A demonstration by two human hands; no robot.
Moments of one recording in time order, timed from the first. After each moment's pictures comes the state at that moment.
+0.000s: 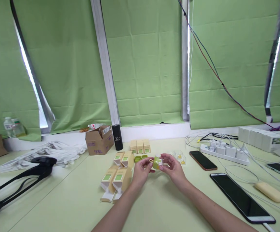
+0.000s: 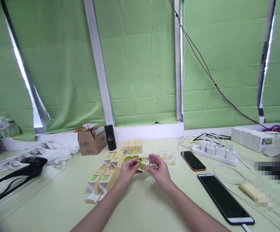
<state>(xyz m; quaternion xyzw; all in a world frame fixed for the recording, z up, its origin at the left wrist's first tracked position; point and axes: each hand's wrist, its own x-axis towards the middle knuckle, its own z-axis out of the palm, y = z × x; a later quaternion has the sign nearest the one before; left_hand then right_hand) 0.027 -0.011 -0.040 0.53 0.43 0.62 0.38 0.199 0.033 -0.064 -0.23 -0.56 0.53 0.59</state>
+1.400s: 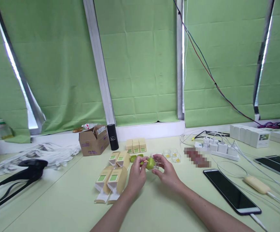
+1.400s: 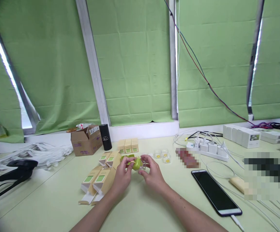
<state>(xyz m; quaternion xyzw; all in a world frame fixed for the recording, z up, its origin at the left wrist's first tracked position) 0.031 -0.025 -0.041 0.64 0.49 0.57 0.17 0.198 0.017 -0.061 -0.26 -0.69 0.41 0.54</state>
